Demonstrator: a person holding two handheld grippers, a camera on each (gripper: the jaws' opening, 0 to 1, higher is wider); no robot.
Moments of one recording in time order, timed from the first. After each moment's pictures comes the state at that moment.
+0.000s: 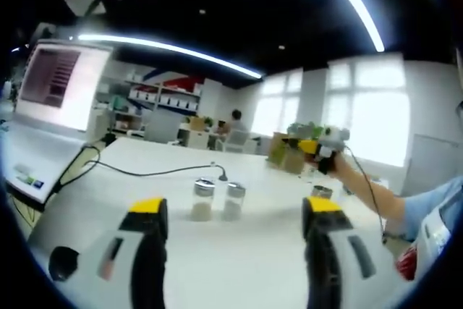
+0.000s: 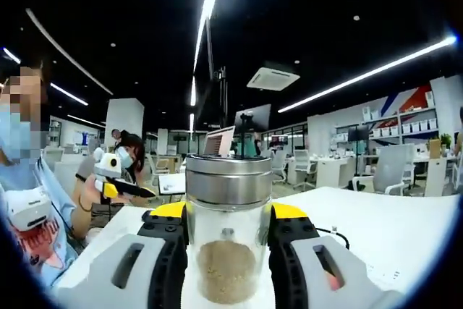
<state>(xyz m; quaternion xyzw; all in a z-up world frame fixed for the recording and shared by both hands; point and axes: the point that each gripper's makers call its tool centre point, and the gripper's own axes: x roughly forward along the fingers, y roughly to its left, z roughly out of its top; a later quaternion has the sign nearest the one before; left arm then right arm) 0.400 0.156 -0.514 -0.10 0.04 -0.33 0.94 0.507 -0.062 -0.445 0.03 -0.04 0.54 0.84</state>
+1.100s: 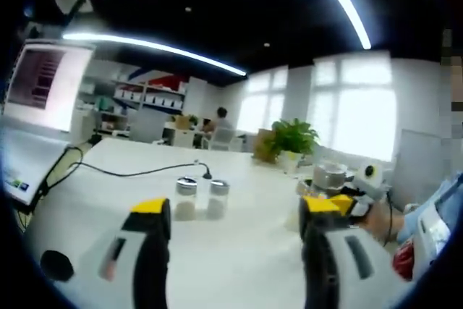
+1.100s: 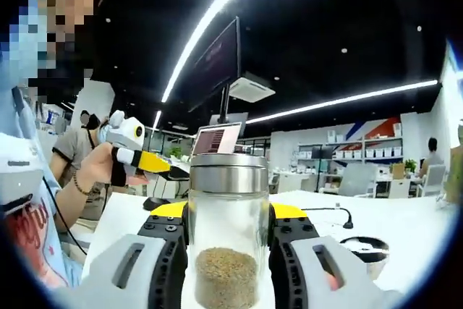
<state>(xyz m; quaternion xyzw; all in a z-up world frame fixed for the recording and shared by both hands) 0.391 0.139 -0.515 -0.09 0.04 -0.37 0.92 0.378 -0.008 -0.537 -0.01 -0.09 0.42 0.90</state>
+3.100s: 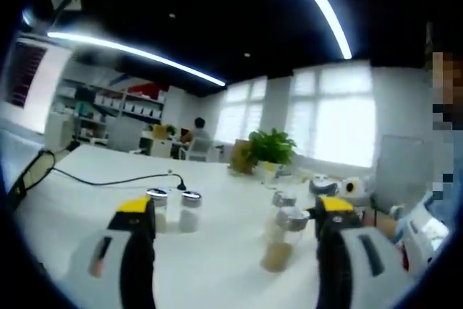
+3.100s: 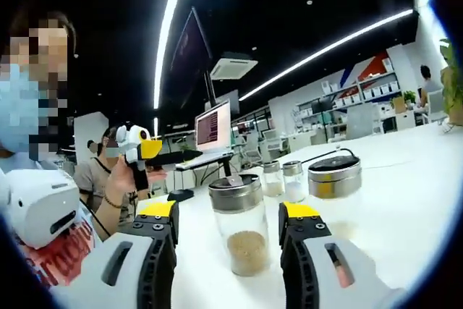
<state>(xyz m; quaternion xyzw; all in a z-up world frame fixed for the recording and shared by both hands) 0.379 0.097 -0.504 -0.10 -0.01 -0.44 0.89 0.341 -0.072 -0.559 0.10 0.02 0.43 0.90</state>
